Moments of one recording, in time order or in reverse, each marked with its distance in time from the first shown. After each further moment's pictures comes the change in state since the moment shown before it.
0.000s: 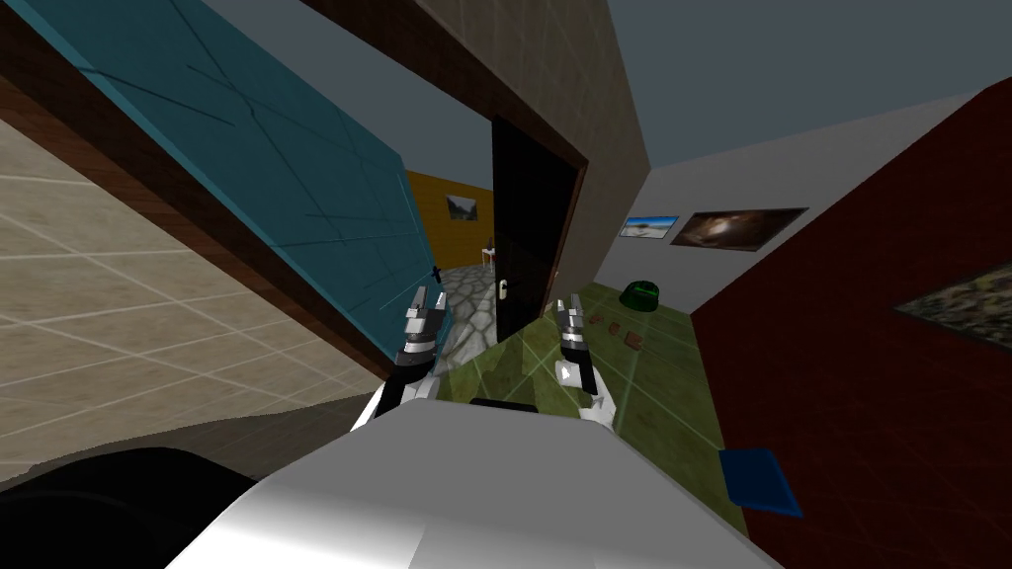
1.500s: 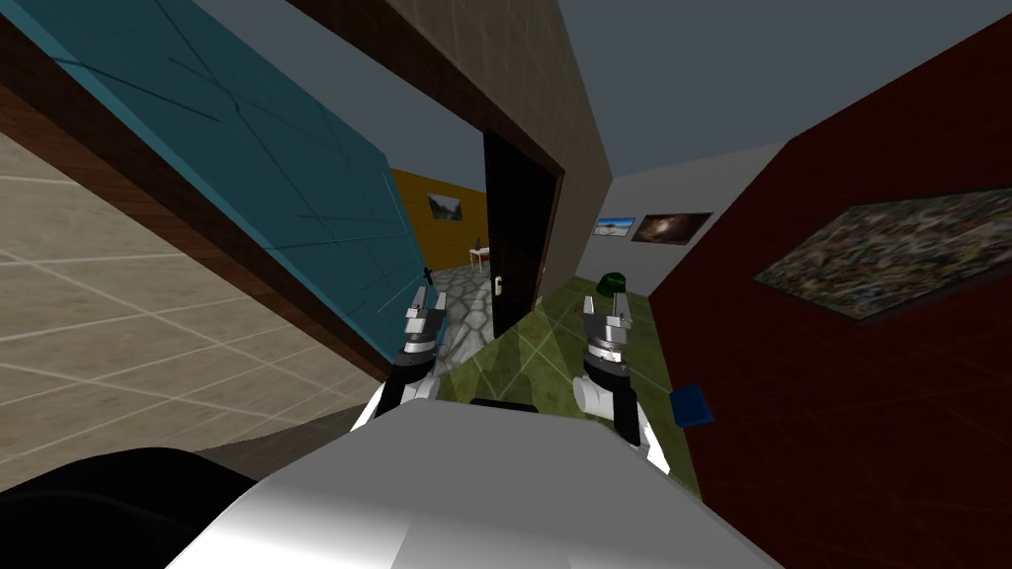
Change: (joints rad) arm 0.244 0.028 -0.031 -0.396 -0.001 -0.025 0.000
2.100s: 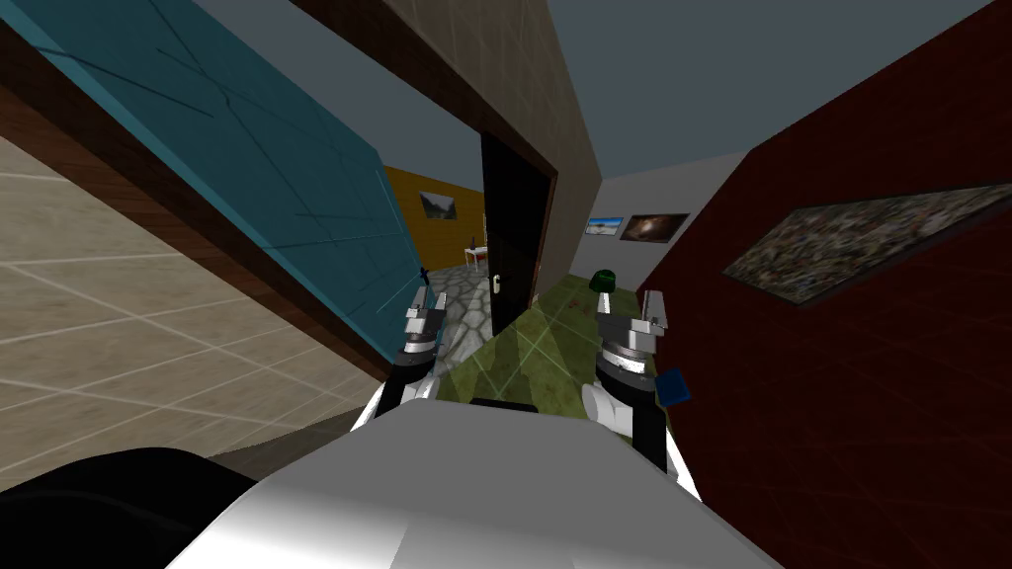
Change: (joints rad) arm 0.077 0.017 -0.016 -0.148 -0.002 0.002 0.000
